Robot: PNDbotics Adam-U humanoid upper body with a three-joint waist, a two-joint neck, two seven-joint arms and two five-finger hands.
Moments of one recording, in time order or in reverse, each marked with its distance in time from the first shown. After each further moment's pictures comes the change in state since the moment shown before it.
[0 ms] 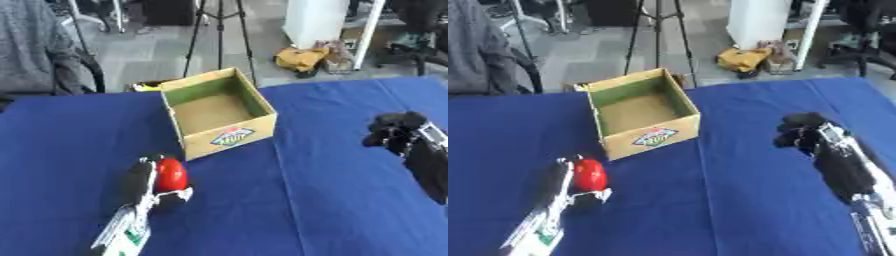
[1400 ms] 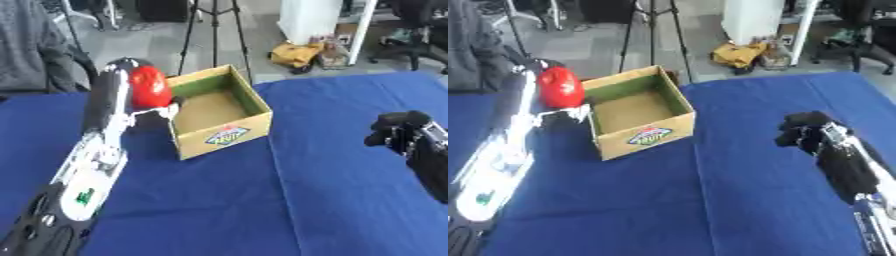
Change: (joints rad) left arm -0.237 0.104 0.037 -0.267 0.029 0.146 -0.083; right arm -0.006 0.002 0.015 0.000 0.000 0.003 0.016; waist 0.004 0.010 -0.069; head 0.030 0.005
